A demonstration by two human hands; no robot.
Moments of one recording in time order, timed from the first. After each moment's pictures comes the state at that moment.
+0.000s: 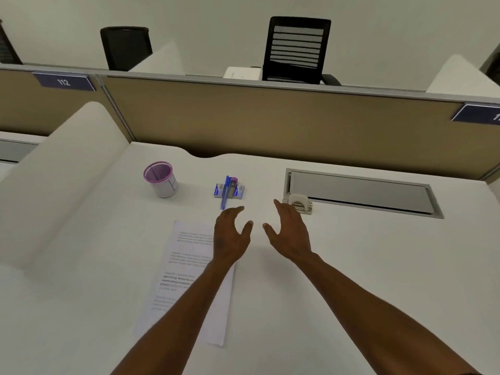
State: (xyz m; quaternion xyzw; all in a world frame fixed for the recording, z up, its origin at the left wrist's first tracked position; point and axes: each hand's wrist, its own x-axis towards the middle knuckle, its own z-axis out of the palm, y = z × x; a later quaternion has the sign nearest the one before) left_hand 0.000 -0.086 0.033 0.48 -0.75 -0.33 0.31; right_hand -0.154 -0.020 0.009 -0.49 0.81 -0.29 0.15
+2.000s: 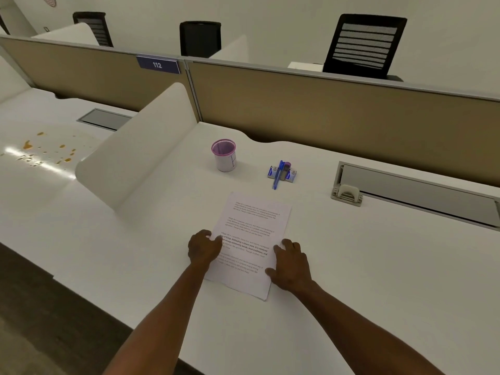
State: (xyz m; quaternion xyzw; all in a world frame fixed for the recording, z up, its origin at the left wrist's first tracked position) left_hand 0.208 -0.068 -0.002 0.74 -0.57 -0.31 0.17; right_hand -0.002 0.047 -0.009 -0.62 0.76 -0.02 0.20
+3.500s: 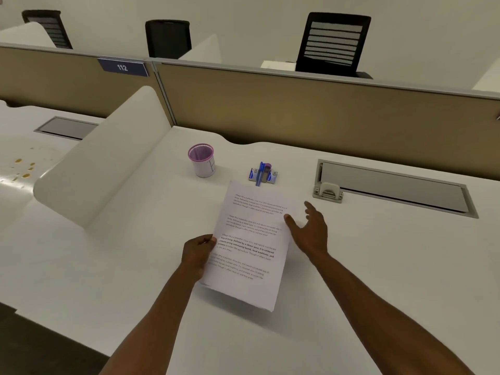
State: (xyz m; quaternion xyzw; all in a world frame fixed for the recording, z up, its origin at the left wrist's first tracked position) left_hand 0.189 -0.083 -0.006 0.63 -0.38 -0.61 0.28; right_hand -0.081 0.010 0.028 -0.33 0.82 -0.42 0.22
